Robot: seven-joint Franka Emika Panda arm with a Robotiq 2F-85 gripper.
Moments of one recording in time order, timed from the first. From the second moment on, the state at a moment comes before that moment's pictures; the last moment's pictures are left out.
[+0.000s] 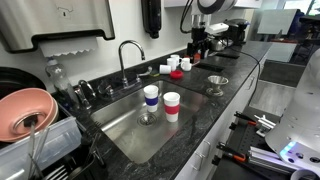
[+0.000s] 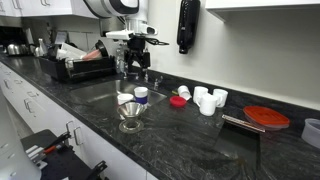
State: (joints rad) arm -0.05 -0.26 -0.05 -2.41 -0.05 2.15 0.04
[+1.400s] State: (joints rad) arm 0.03 -0.02 0.00 -2.36 0.06 2.25 -0.04
